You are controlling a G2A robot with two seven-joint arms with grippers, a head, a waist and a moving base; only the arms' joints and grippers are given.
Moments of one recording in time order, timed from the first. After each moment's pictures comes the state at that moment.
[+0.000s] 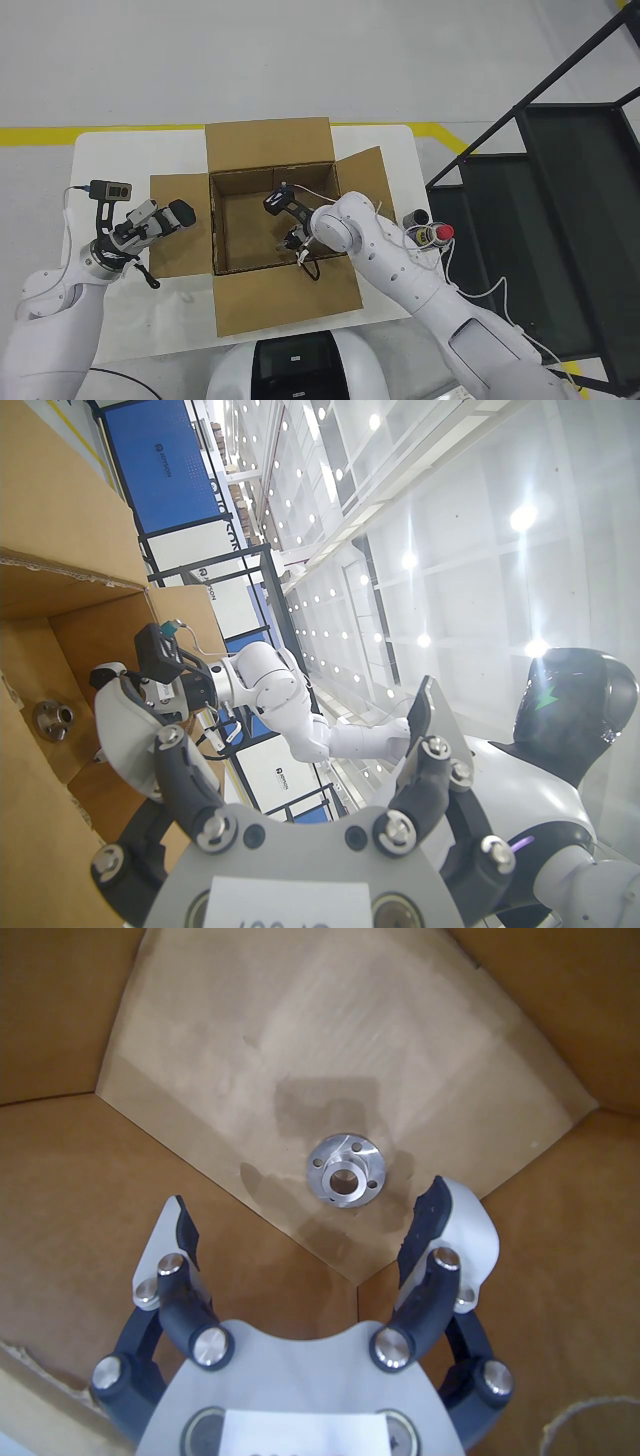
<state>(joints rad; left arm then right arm) 1.35 -1.05 -1.54 -1.42 -0.75 -0.51 -1.18 -0.89 -1.43 0.82 -1.28 -1.01 -0.09 1.11</state>
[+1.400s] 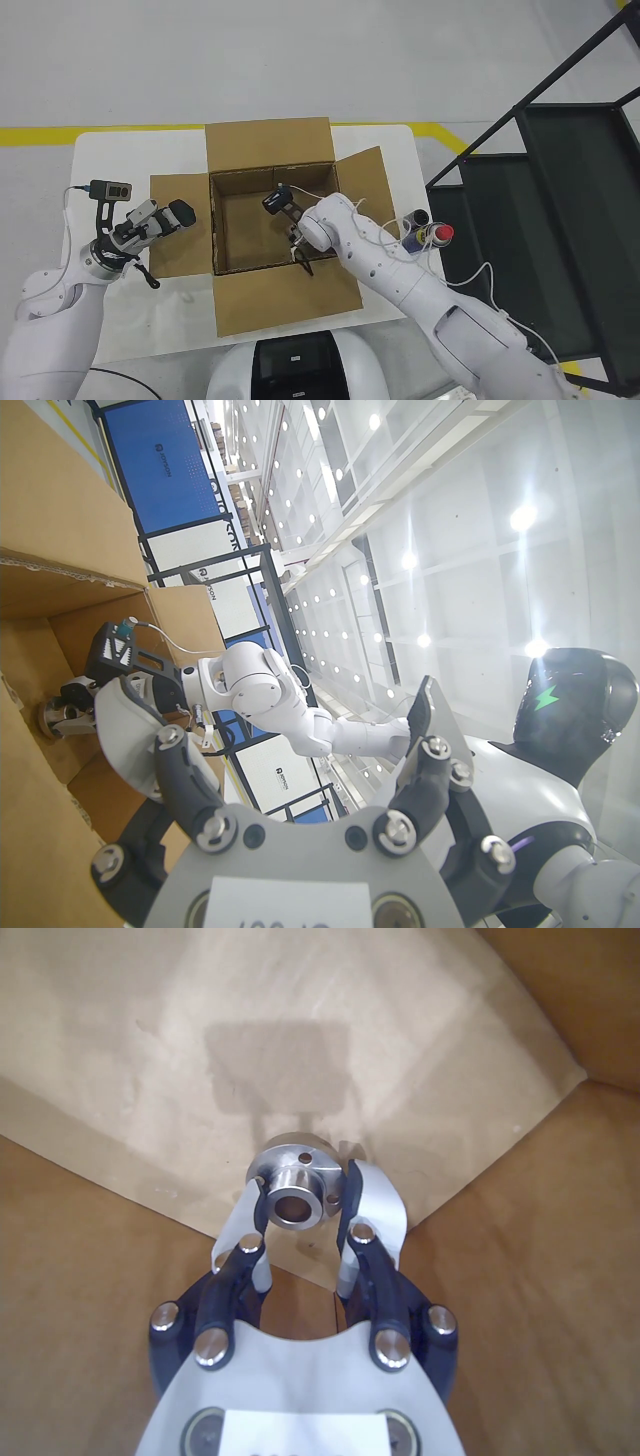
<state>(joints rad) 1.35 -1.05 -1.54 -1.42 -0.75 -0.51 -1.18 -0.83 -1.49 0.74 -1.16 -1.12 0.04 1.11</state>
